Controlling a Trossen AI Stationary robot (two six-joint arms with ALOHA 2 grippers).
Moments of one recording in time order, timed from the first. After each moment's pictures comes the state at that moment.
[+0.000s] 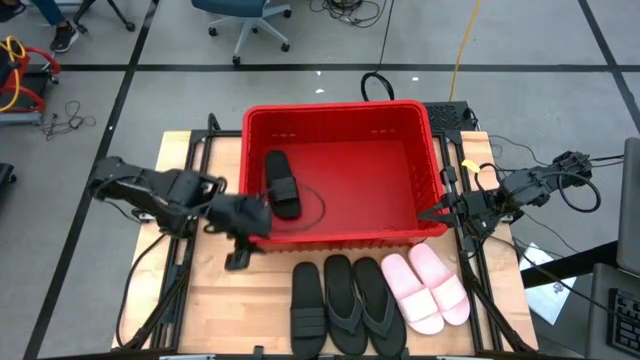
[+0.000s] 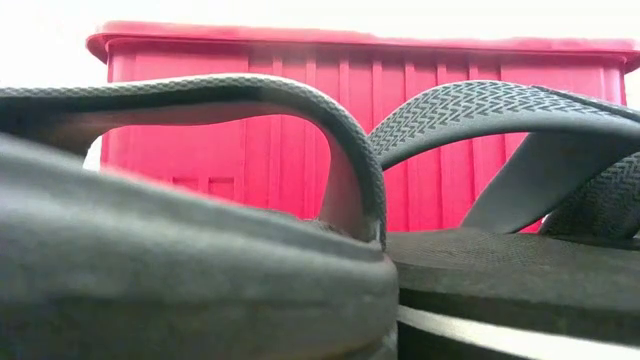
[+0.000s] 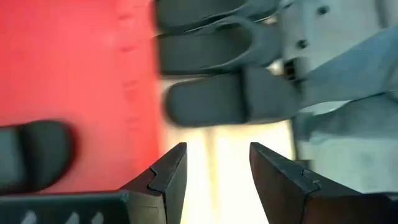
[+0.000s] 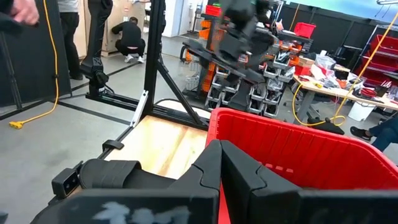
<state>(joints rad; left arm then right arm) -0.31 1.36 1.52 -1.11 0.12 -0.33 0.46 0.63 0.89 -0.37 0.29 -0.14</state>
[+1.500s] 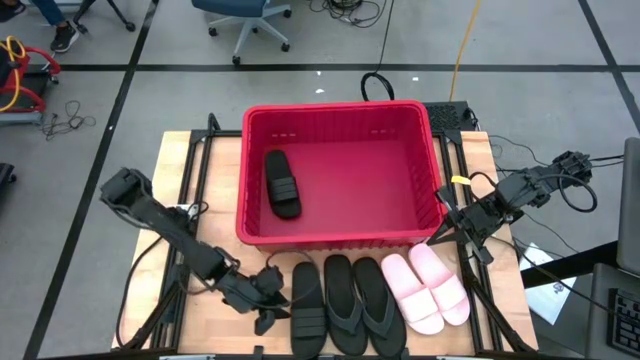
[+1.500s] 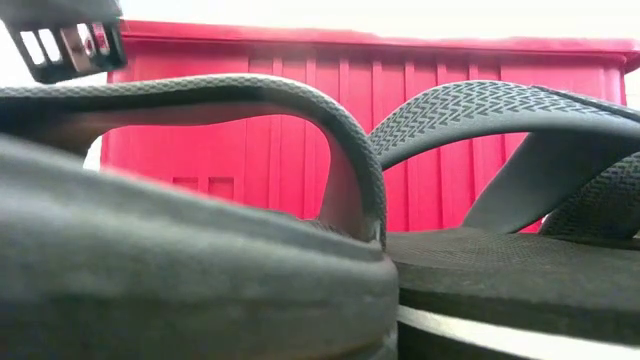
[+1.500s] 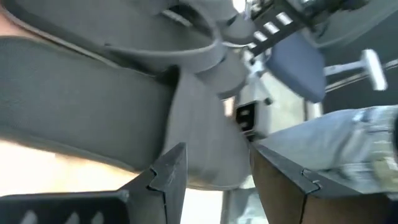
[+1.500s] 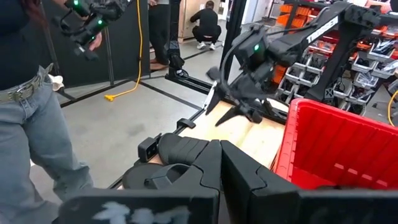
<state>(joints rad) -0.67 1.56 0.92 -0.01 -0.18 -1.00 0.47 0.62 0.89 -0.47 -0.03 -0.12</state>
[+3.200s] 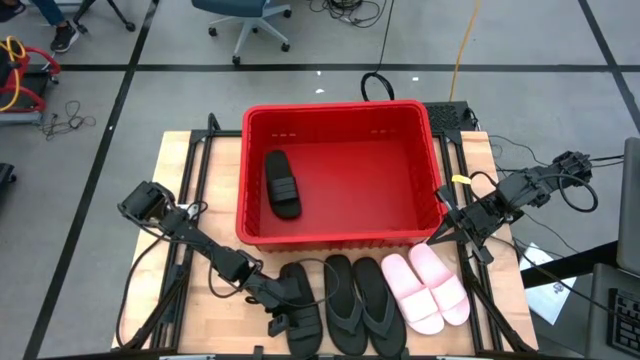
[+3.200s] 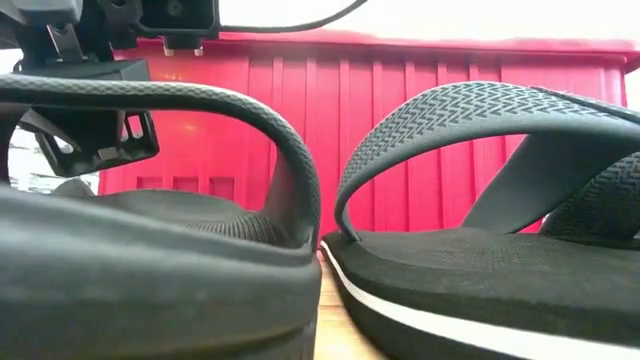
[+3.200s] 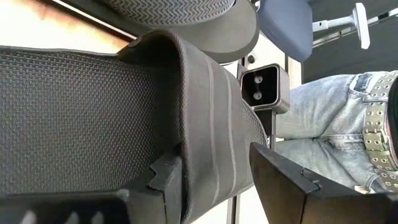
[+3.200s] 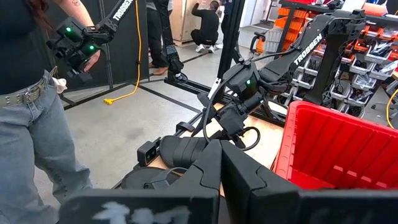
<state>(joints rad) -0.58 1.77 0.92 0.18 0.14 -0.97 0.47 0.62 0.89 -0.46 -0.03 -0.12</state>
